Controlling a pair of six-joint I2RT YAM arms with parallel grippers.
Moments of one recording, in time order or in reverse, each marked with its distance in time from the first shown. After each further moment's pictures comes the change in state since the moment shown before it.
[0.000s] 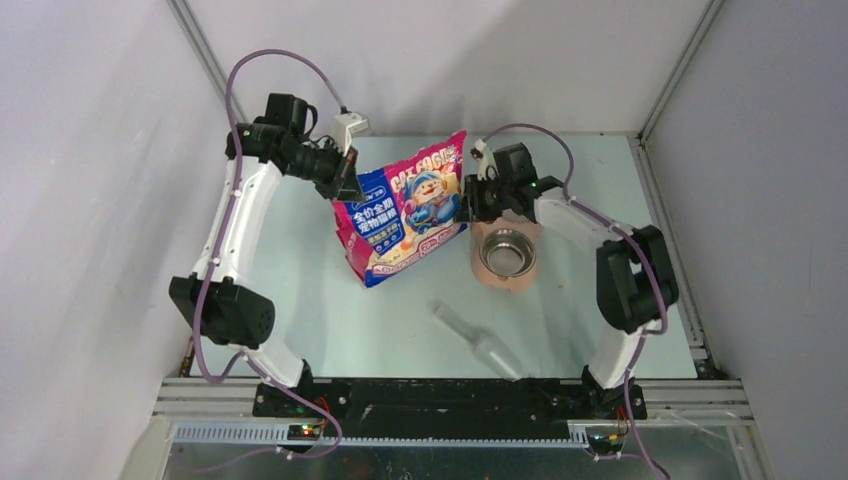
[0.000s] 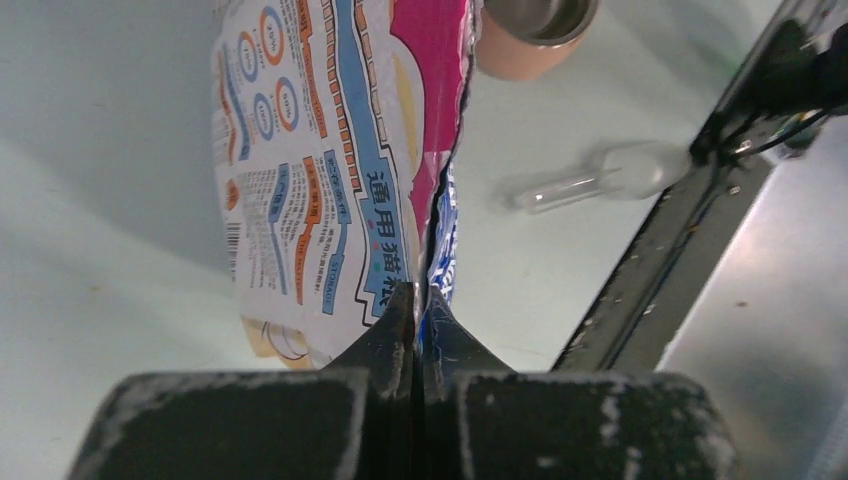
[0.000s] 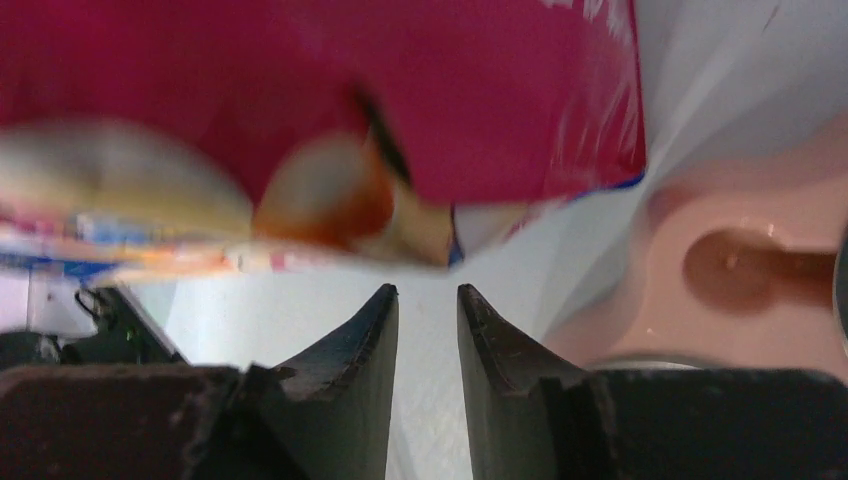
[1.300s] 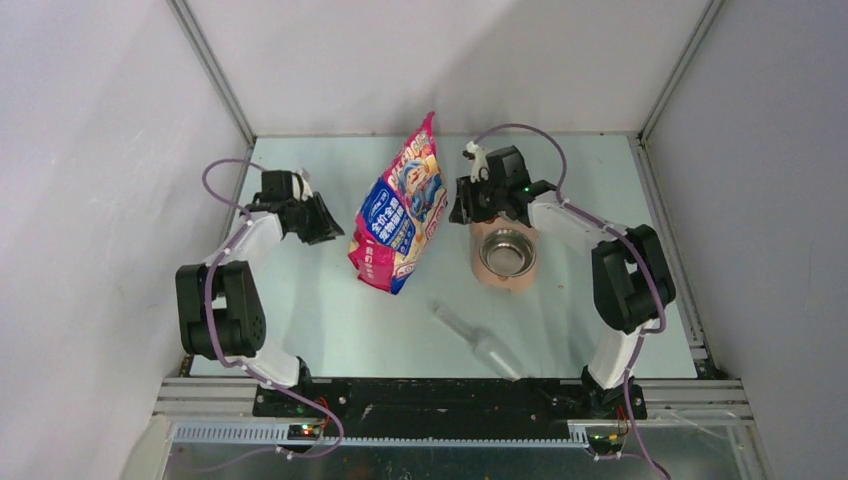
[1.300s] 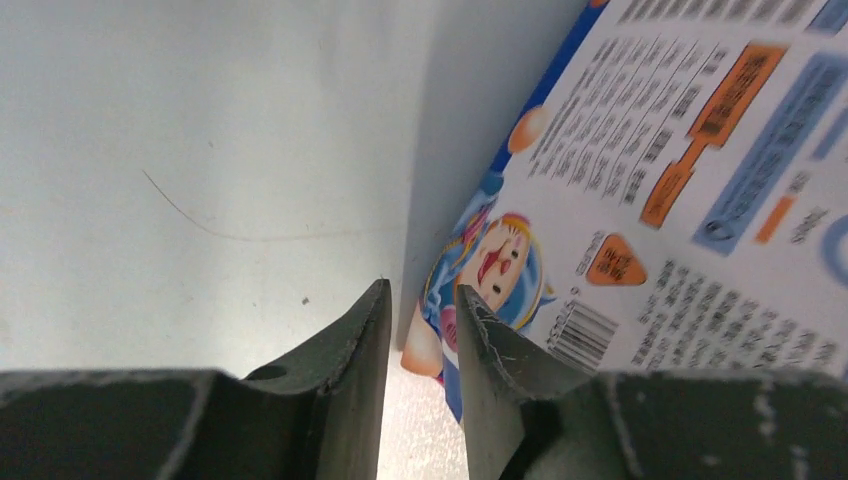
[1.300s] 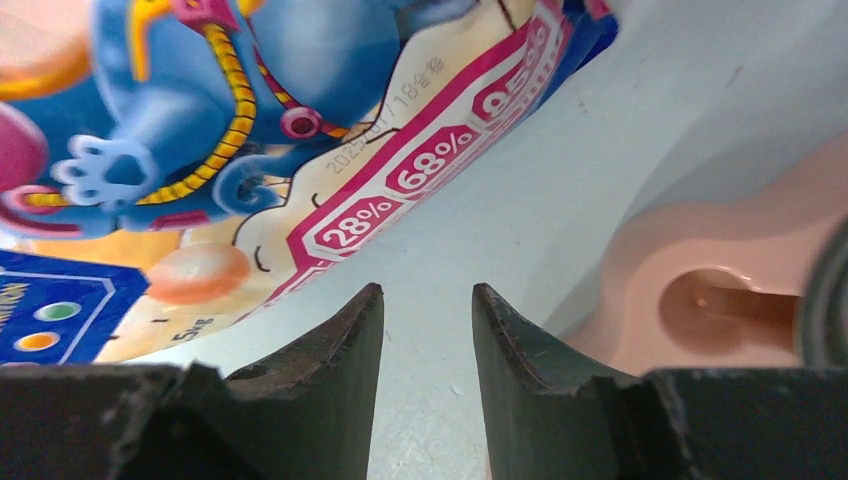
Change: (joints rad) left arm 0.214 -0.093 -0.840 0.857 -0.333 -0.880; right arm 0.024 0.034 0.021 0.079 0.093 -0.050
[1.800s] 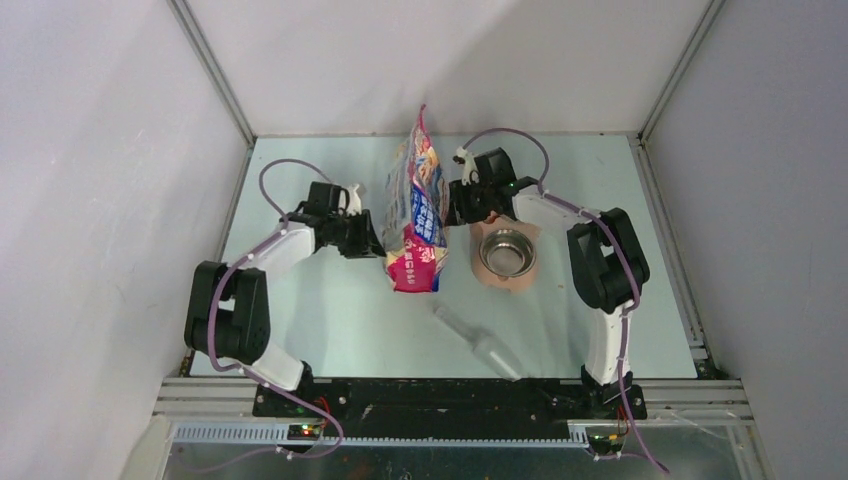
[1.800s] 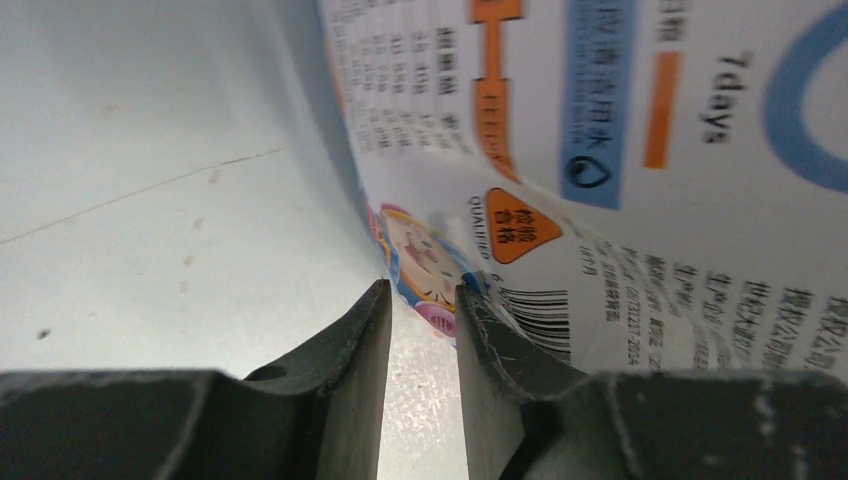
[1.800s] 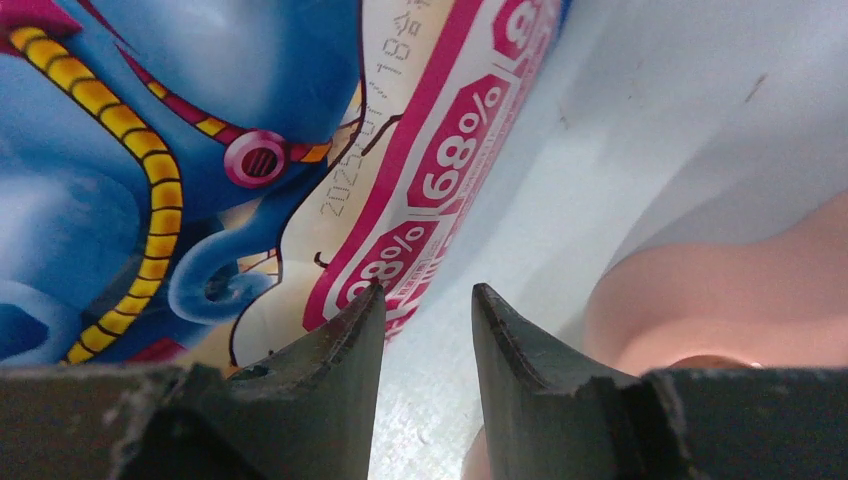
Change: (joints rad) left arm -0.258 -0.014 -0.111 0.060 0.083 0.054; right arm 0.024 0.190 0.101 -0.025 -0.006 -0.017
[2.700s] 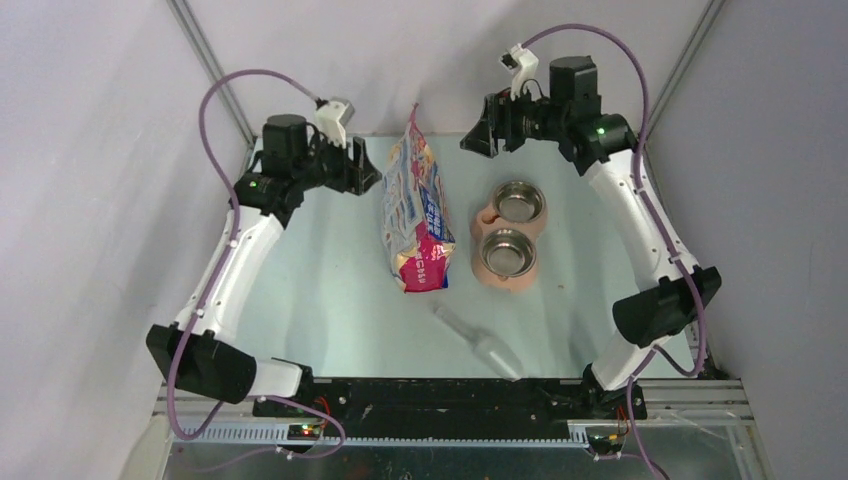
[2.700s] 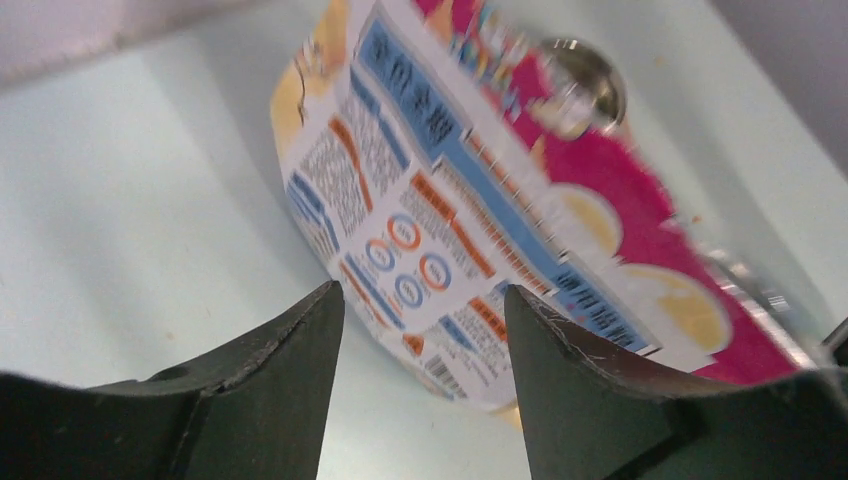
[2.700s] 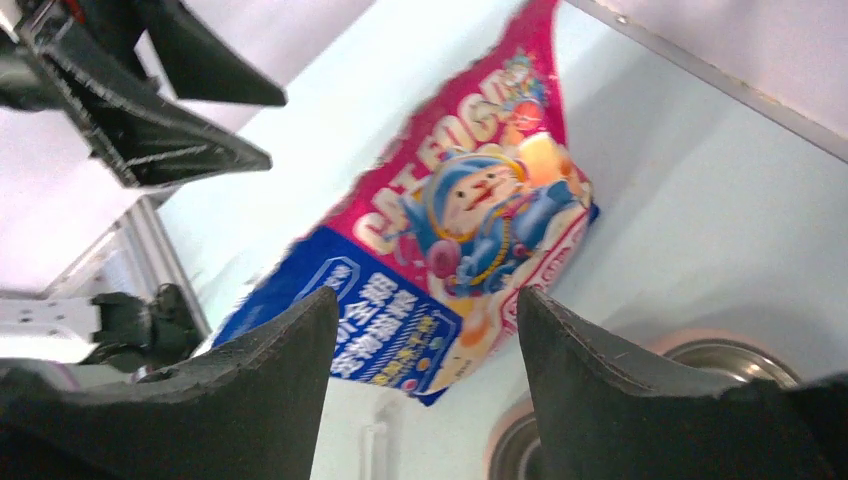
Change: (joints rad) left arm -0.046 -0.194 0.452 -0.184 -0.050 0.297; right arm -0.137 -0.278 0.495 -0.378 -0.238 -0.156
